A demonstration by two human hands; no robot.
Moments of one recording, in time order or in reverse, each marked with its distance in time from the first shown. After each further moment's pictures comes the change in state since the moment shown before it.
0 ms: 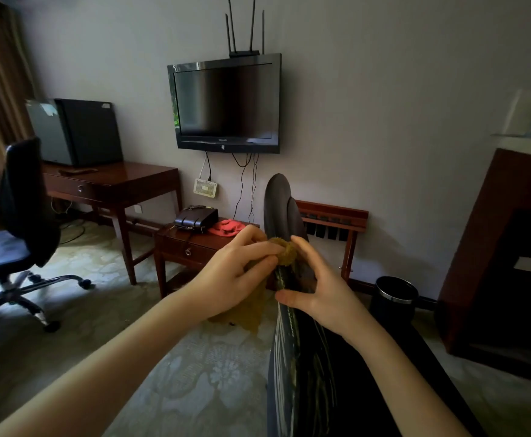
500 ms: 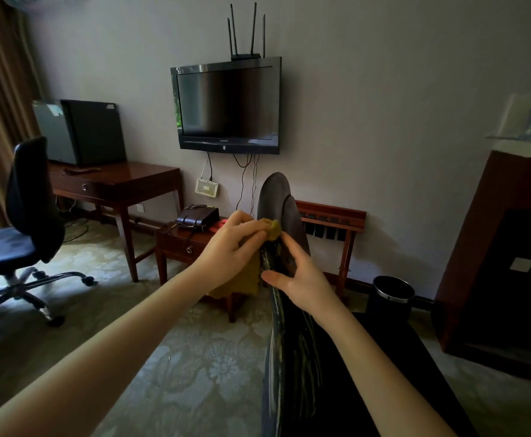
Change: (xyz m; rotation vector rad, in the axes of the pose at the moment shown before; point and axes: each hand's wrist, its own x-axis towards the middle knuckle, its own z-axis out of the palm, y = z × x) left_hand 0.010 0.000 0.005 0.009 0.095 -0.189; right_hand 0.002 0.000 0.016 0.080 0.063 -0.044
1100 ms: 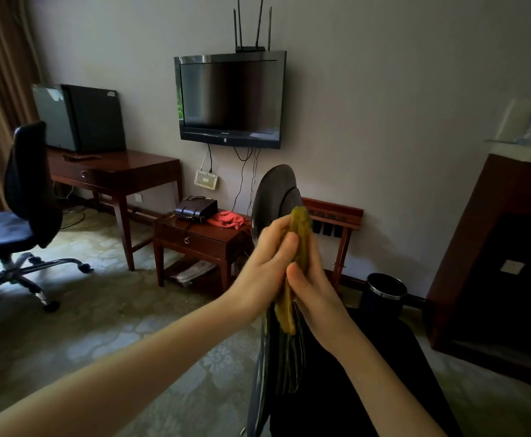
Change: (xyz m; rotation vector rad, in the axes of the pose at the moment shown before) left_hand -0.041 0.081 0.031 -0.754 -0.002 -0.236; right_hand -0.054 -0.013 0.002 0.512 -0.085 -0.088
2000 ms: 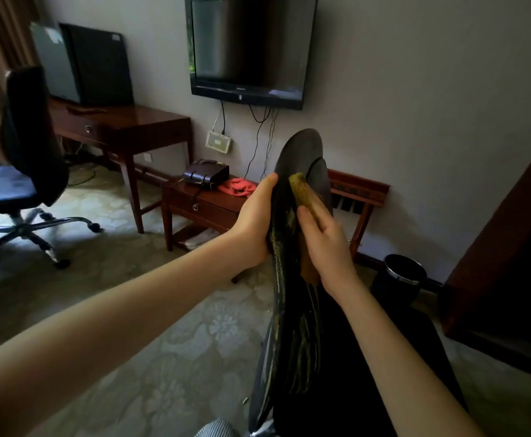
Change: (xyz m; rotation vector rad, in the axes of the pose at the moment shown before) left_hand 0.093 -0.039 -0.044 -0.486 0.364 -0.497; right_hand 0.109 0.052 -0.029 -0.334 0.216 -0.055
